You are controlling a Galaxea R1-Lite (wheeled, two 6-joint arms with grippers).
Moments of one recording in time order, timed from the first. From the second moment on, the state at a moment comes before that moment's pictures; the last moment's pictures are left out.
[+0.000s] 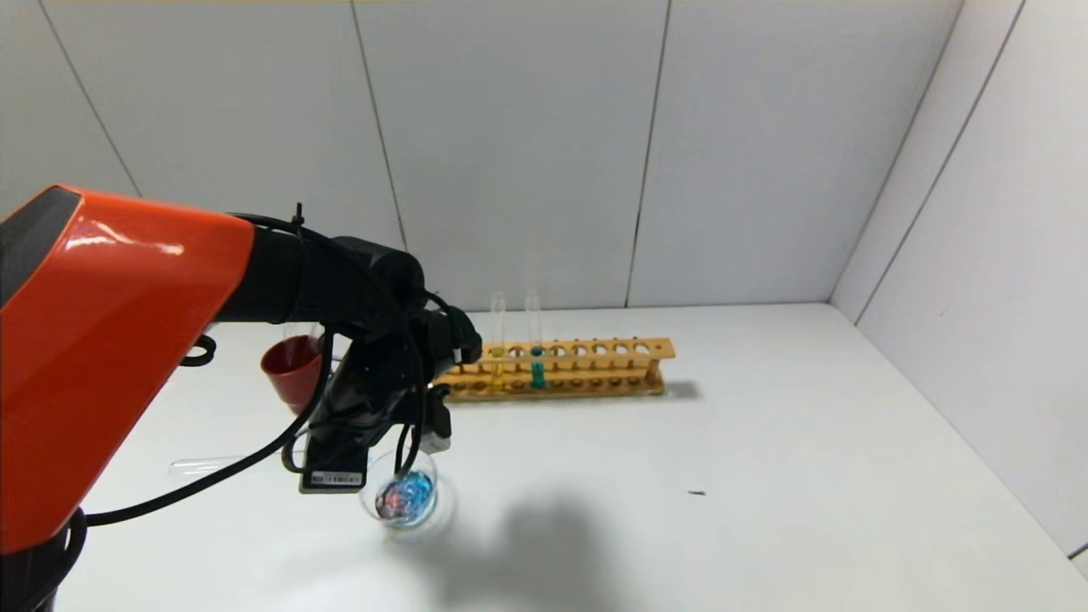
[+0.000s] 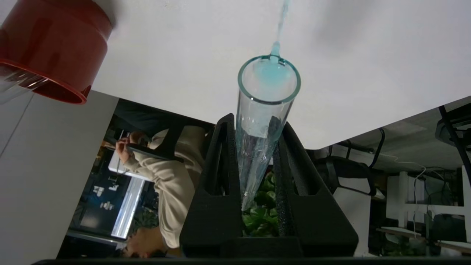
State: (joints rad) left arm -0.53 2.15 -1.63 1.17 0.59 0.68; right arm 0.00 0.00 0.00 -0.01 0.00 0.02
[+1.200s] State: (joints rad) left arm -0.61 2.28 -1.75 1.32 0.66 0.64; right arm 0.00 0.00 0.00 -0.01 0.00 0.02
